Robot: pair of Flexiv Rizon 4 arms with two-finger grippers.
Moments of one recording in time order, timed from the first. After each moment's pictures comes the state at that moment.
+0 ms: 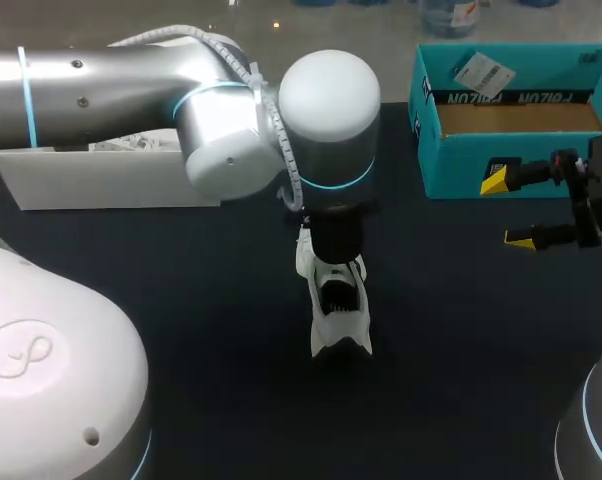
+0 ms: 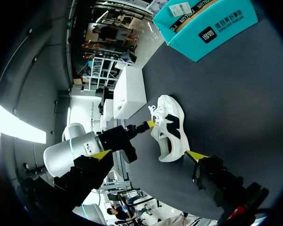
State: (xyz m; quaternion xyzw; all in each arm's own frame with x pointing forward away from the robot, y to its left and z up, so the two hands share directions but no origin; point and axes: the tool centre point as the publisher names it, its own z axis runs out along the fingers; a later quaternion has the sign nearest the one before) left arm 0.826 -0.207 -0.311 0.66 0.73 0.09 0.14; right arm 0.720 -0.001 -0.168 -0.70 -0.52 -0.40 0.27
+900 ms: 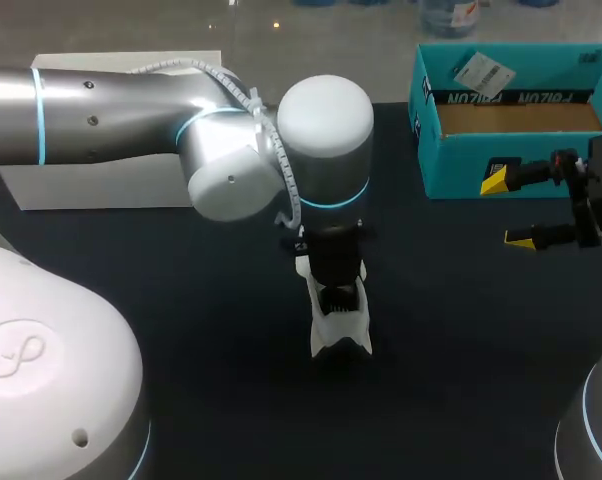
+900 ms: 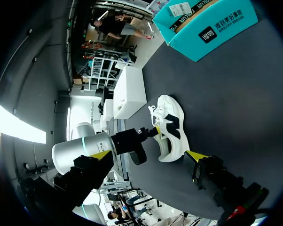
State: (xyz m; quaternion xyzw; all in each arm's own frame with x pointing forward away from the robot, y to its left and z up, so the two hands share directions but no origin) left arm 0.806 -0.204 -0.352 0.65 0.75 0.06 0.11; right arm 0.720 -0.001 -0.168 -0.70 -0.52 -0.40 0.27
